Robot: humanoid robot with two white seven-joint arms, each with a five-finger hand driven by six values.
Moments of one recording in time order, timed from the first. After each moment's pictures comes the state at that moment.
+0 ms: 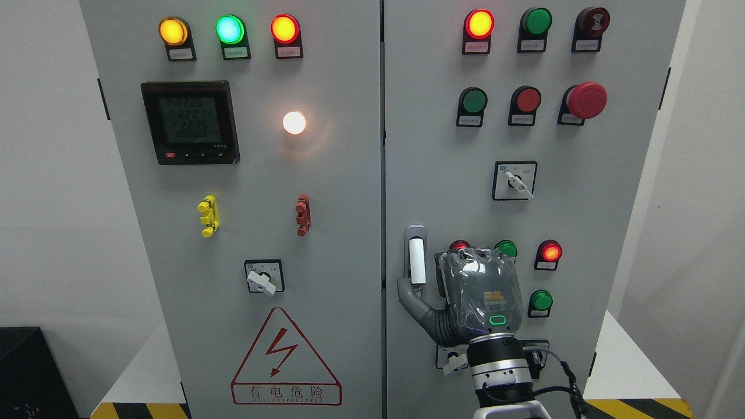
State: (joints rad) left arm -0.08 -0.11 0.00 0.00 0.08 -0.07 -0.06; right arm -0.47 0.14 0.24 -1.77 1.47 0.16 0.00
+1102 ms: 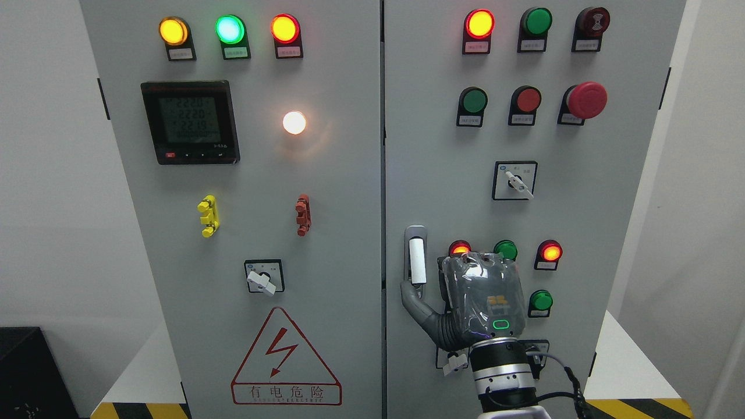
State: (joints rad) left arm -0.08 -0.11 0.00 0.00 0.08 -0.07 -0.06; right arm -0.46 0.14 0.24 -1.78 1.47 0.16 0.01
